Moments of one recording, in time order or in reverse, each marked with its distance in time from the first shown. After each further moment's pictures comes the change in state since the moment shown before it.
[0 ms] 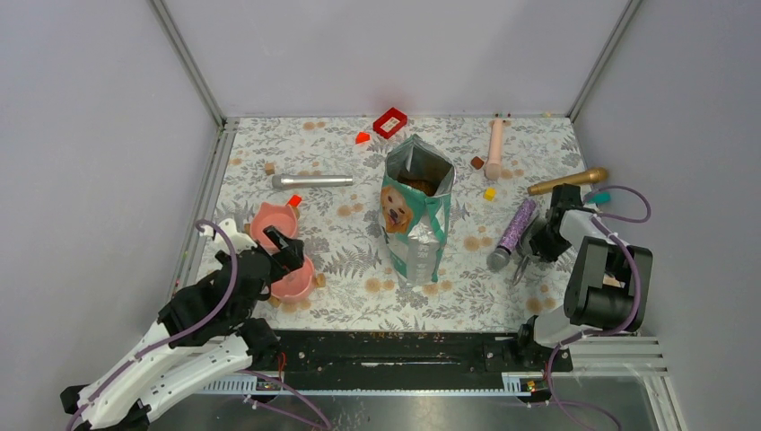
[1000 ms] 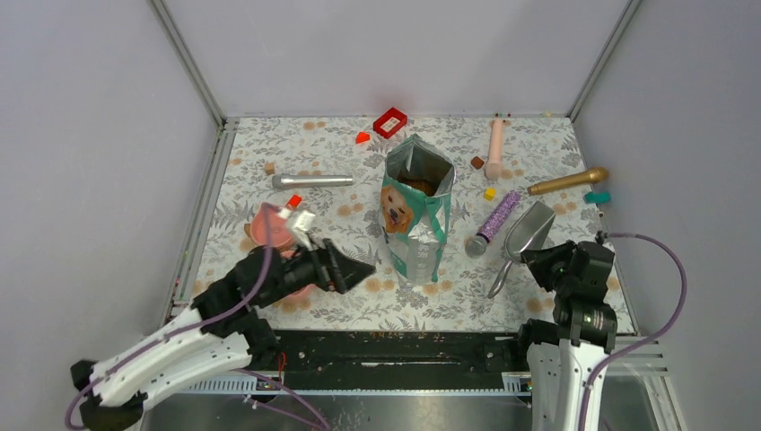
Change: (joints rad) left arm -0.066 0.018 -0.164 0.593 0.684 0.137; right arm 0.003 -1.098 -0.163 -0.307 -0.383 0.163
